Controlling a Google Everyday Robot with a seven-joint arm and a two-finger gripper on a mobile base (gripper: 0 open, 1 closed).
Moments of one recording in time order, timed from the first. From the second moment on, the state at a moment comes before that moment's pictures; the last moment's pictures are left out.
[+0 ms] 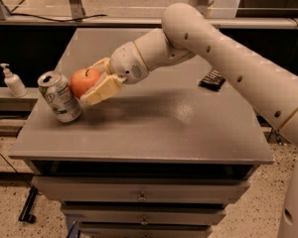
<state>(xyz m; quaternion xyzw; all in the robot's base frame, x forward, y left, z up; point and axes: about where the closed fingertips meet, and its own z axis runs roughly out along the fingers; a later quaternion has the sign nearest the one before) 0.540 0.137 0.886 -0.65 0.53 0.44 0.32</state>
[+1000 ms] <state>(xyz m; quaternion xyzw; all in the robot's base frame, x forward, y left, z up) 0.549 0.110 0.836 -0.66 0.54 0.42 0.31</state>
